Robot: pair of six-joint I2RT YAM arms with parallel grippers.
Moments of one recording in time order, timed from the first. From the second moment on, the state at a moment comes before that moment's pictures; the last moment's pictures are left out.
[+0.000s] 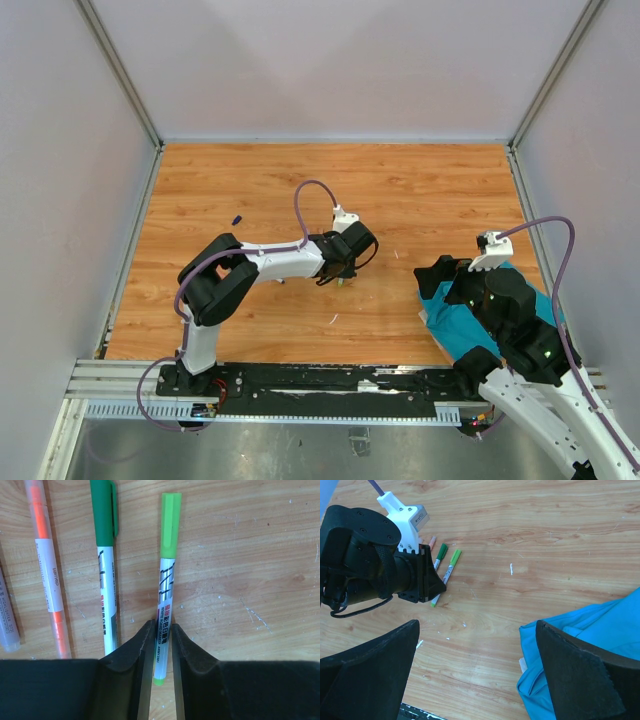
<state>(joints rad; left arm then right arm) -0.94 1.95 1.26 -0.35 -0.39 -0.71 0.61 0.37 0.69 -0.67 0.27 0.43</state>
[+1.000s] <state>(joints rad) -0.91 1.93 1.26 -0.31 -0.39 -0.69 0.61 0.37 0.69 -0.69 0.27 0.42</state>
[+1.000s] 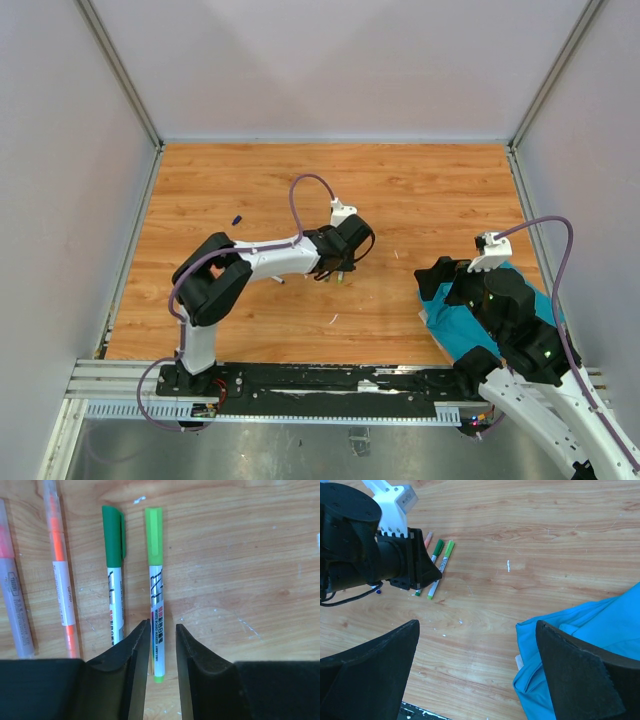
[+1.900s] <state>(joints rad) -0.82 1.30 0.82 -0.26 -0.55 -0.70 0.61 0.41 0.67 -0.64 0.27 0.42</state>
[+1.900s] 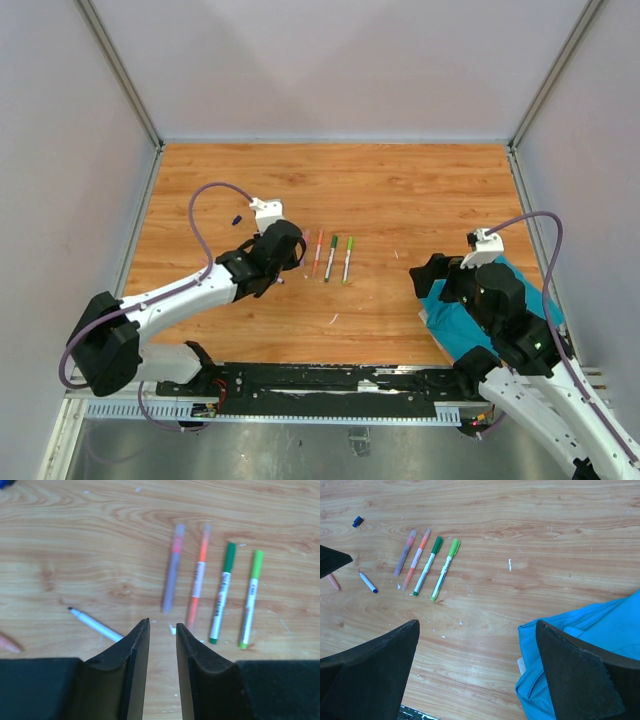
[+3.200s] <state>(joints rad) -0.30 1.60 1.02 -0.20 -0.36 -0.42 0.61 0.43 0.67 -0.70 0.19 0.44</state>
